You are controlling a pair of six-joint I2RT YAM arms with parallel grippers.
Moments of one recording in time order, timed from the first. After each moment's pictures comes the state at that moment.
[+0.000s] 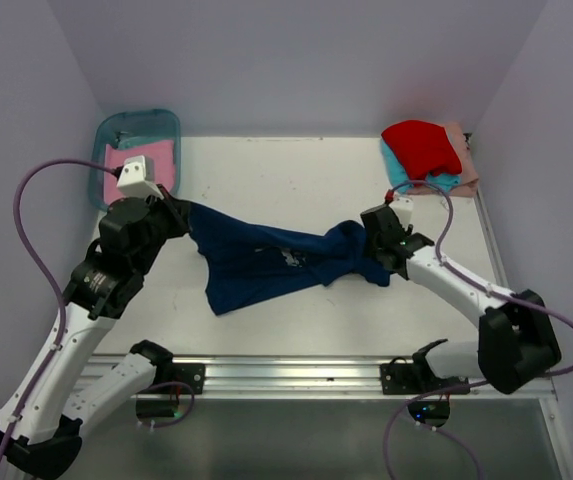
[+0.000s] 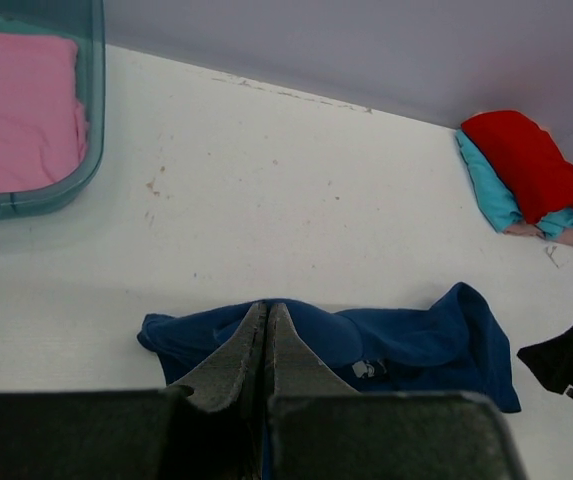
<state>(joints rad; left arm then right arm) -0.43 0.81 1.07 -0.54 -0.28 -0.46 0.47 1.37 0.82 -0.45 0.53 0.59</state>
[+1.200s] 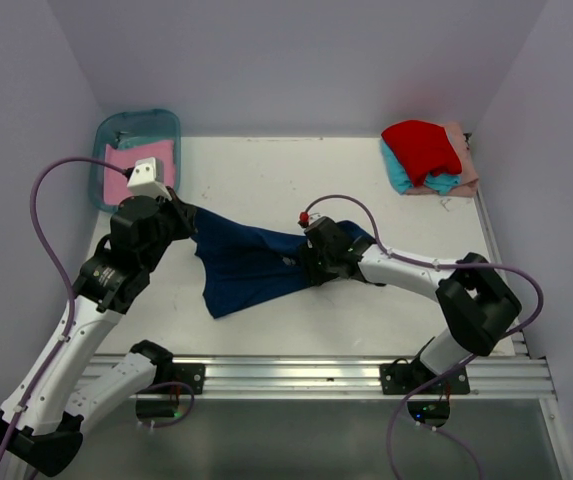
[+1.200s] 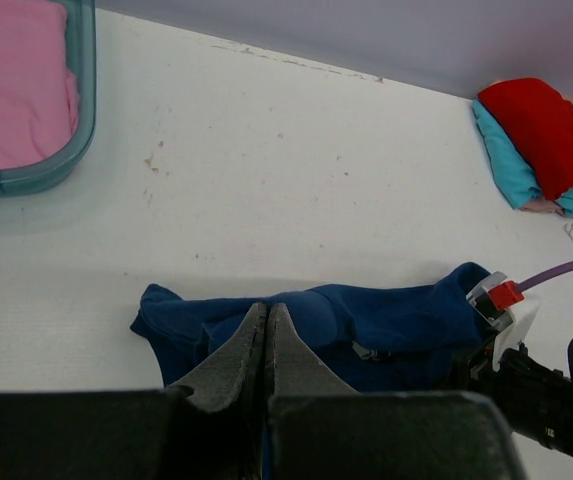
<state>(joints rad) -0.43 0.83 1.03 -0.54 -0.27 -0.46 0.77 1.58 0.91 -0.33 0.04 0.42</state>
